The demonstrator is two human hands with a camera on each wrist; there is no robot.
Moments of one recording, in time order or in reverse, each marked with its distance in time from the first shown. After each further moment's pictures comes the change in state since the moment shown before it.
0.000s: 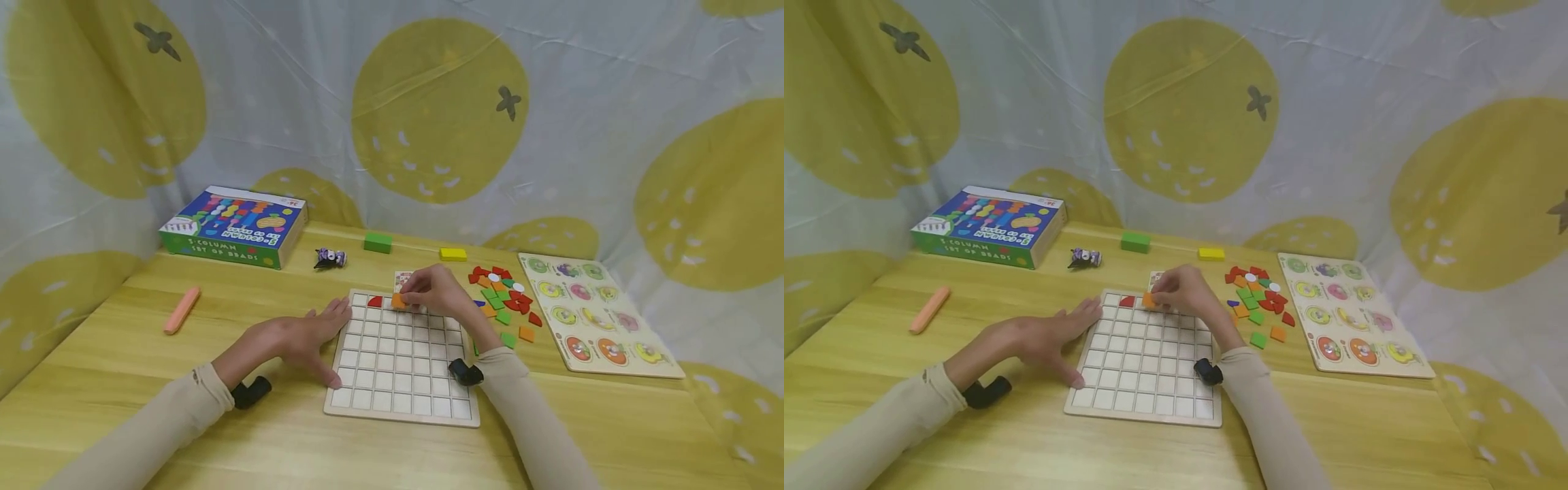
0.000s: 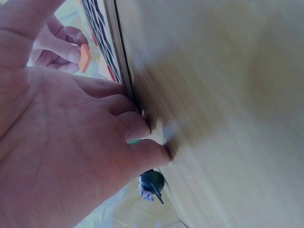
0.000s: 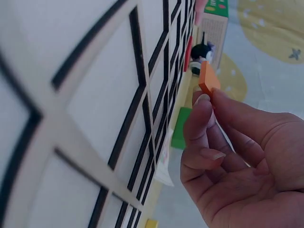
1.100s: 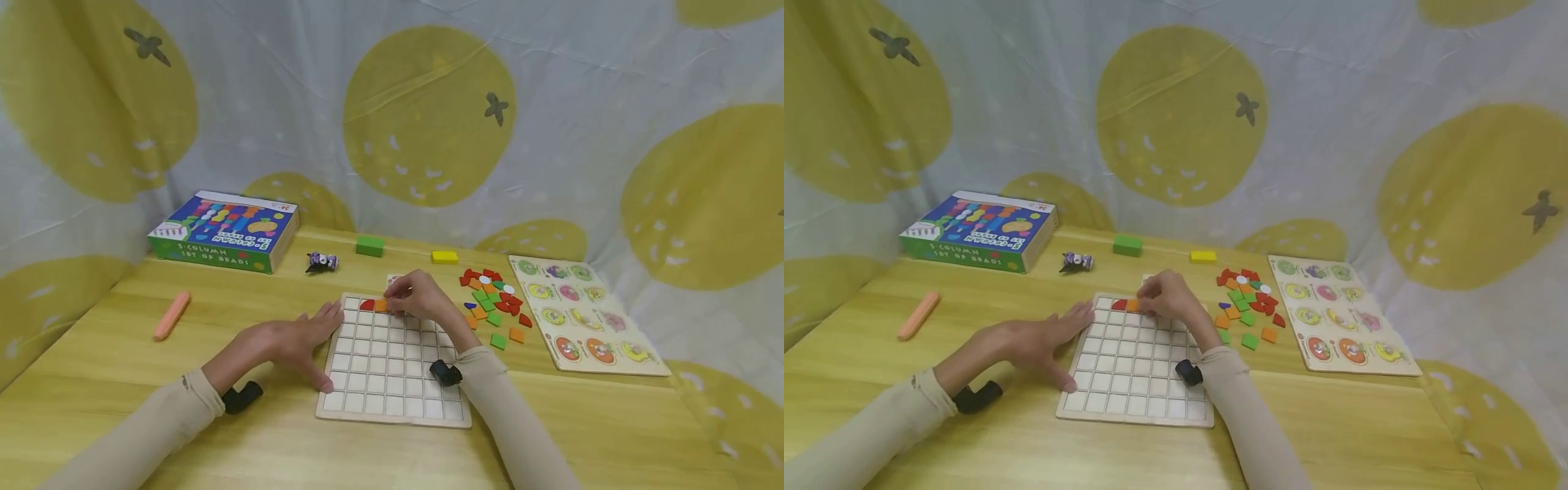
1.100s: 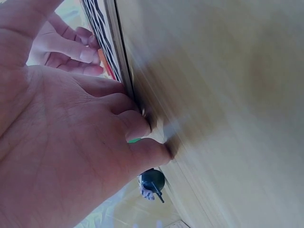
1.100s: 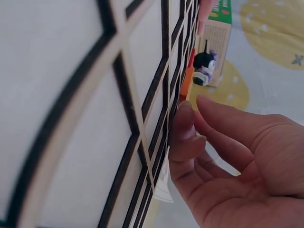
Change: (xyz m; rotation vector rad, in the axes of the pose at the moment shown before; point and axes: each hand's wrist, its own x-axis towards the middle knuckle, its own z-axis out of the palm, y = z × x) left_hand -0.002 0.001 0.002 0.011 0.009 0.004; right_hand 0.008 -0.008 0.018 -0.055 0.006 0.054
